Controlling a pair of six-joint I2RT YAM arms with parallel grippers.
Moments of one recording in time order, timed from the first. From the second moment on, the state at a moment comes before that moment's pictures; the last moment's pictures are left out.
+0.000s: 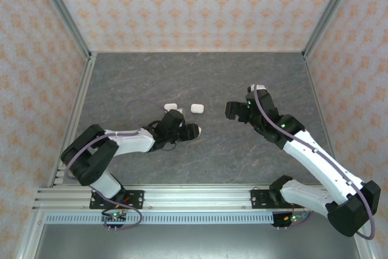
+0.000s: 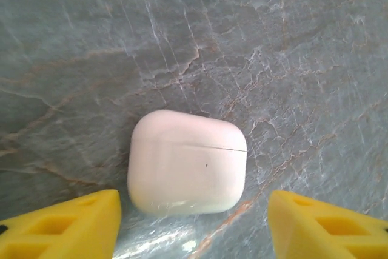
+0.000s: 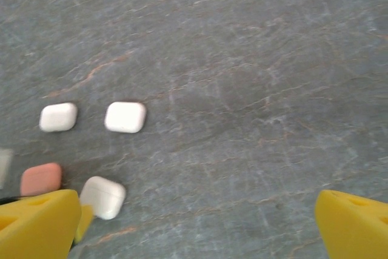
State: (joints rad) left arm -0.68 1.55 0.66 0.09 0.06 -0.82; right arm 0.55 1.01 0.94 -0.65 0.22 0.51
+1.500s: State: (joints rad) left arm -0.09 1.42 0.31 0.68 -0.27 -0.02; right arm -0.01 1.52 0.42 0.69 0.16 0.16
